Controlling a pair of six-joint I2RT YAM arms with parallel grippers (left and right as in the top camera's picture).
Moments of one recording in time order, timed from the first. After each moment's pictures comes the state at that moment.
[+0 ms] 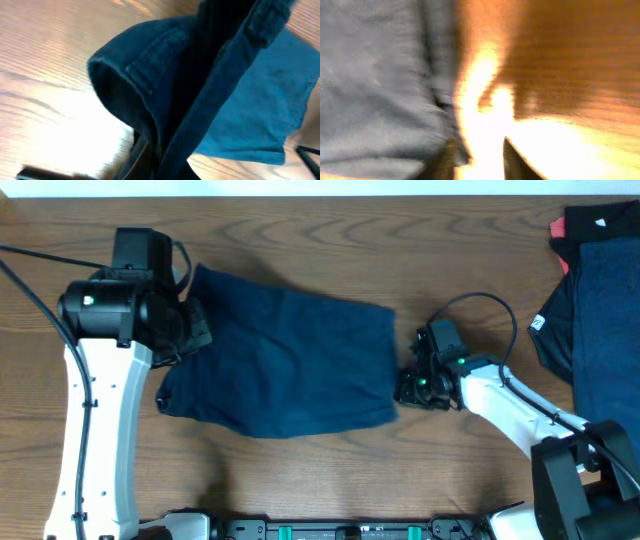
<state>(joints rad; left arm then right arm) -0.02 1.46 1.62 -1.44 -0.01 -0.38 0.33 1.61 0.84 -0.57 -0.28 0.49</state>
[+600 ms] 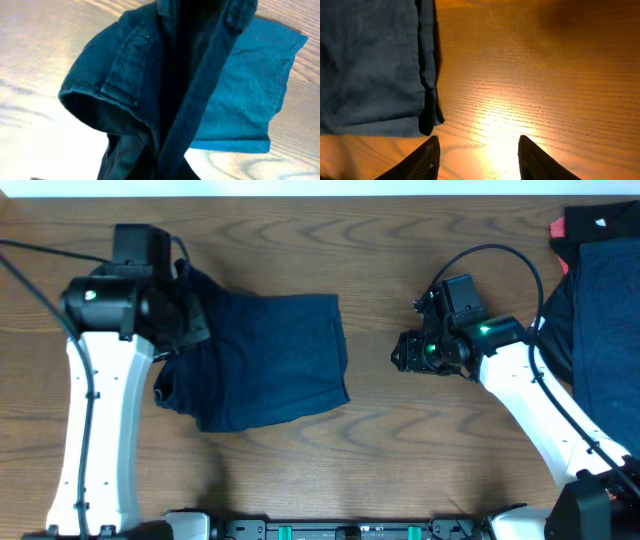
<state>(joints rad) -0.05 1.50 1.62 -1.39 -0.03 -0.35 0.31 1.53 1.11 -0.80 -0.26 0.40</state>
